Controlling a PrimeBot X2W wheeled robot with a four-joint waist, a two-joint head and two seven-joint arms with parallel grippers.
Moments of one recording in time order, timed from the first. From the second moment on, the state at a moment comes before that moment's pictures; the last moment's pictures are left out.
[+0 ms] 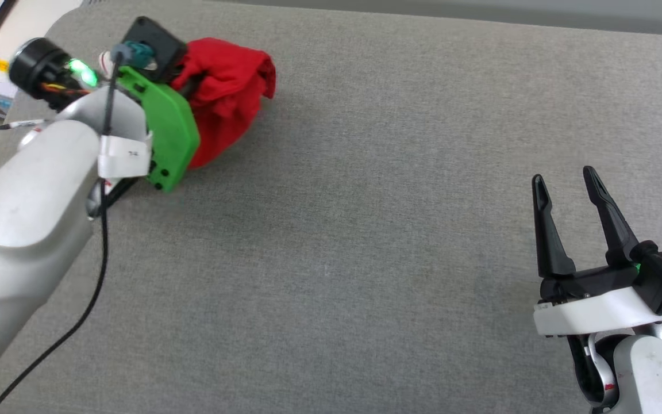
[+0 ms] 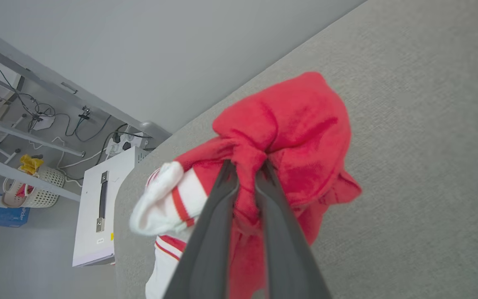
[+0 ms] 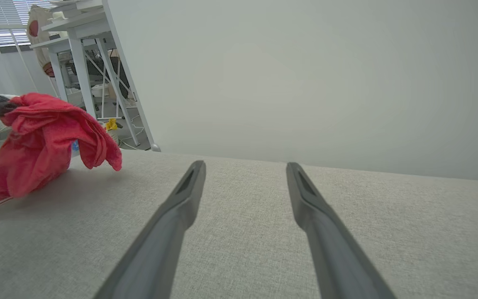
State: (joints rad) left arm -1.07 0.65 -0.95 0.40 -0.65 -0.13 0.24; right arm -0.12 -0.07 0.04 -0.08 0.15 0.13 -0.26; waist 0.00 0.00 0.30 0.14
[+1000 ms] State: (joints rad) left arm -0.99 0.07 -1.28 0.50 -0.50 -0.13 0.13; right arm -0.12 -0.05 -0.09 -0.09 0.17 0.13 -0.26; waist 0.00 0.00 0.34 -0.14
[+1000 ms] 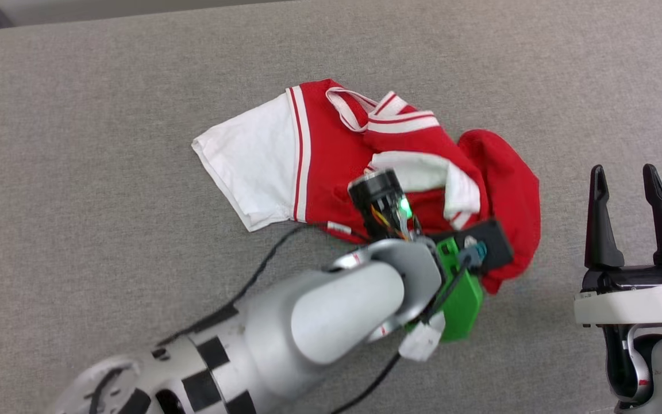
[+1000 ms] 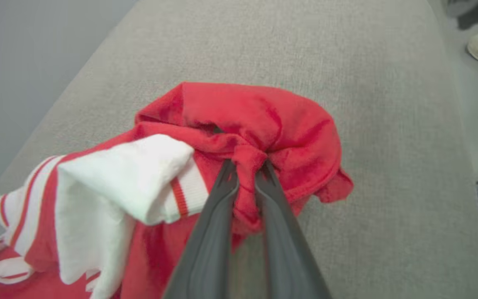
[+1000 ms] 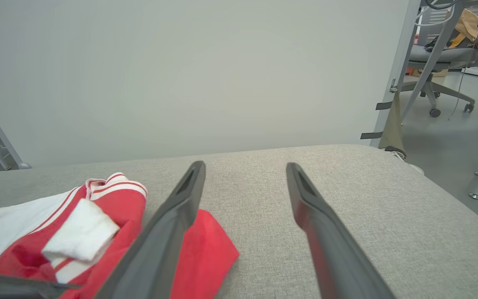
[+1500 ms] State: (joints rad) left arm -0.78 0.05 -1.28 0.45 -0.47 -0.13 0.14; right arm -0.12 -0.05 -0.09 -0.08 0.18 0.13 -0.26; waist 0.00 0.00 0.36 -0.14
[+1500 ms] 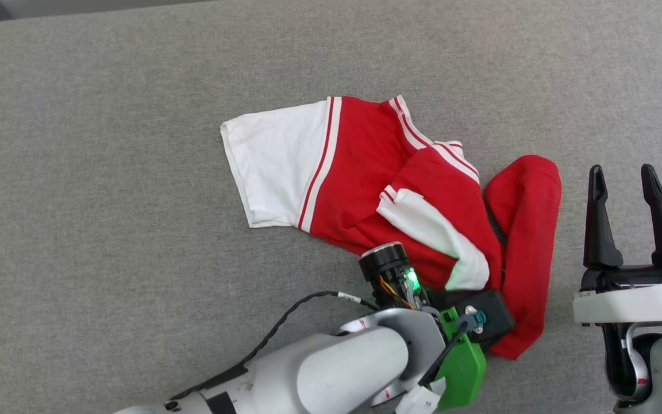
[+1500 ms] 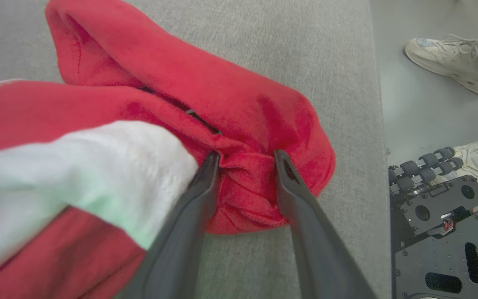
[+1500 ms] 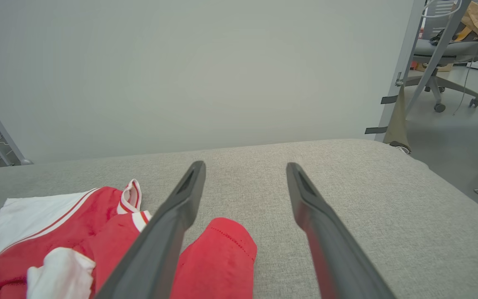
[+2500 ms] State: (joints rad) left arm -0.49 0.27 -0.58 0.20 -0.36 0.24 -0.26; right arm -0.02 -0.05 -0.03 -0.07 0.15 0.13 -0.26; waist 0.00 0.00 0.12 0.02
